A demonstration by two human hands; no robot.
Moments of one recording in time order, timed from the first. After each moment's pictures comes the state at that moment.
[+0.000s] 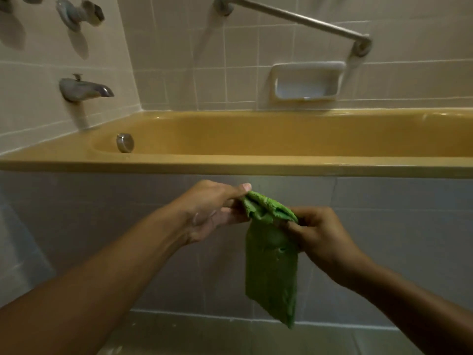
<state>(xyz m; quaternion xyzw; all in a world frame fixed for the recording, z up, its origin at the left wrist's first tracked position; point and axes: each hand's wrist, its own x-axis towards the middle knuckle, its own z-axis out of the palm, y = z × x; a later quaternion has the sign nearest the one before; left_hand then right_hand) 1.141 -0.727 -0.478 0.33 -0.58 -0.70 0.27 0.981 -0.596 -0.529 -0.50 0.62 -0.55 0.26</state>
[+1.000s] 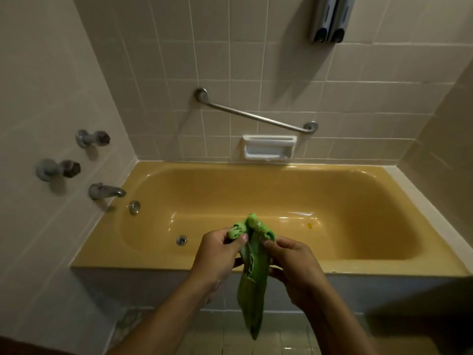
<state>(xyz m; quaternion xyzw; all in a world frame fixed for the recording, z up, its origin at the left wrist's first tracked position) 1.079 -0.631 -0.017 0.43 -0.55 -0.68 0.22 0.956 -0.529 0.001 -0.16 0.63 -0.58 0.50</state>
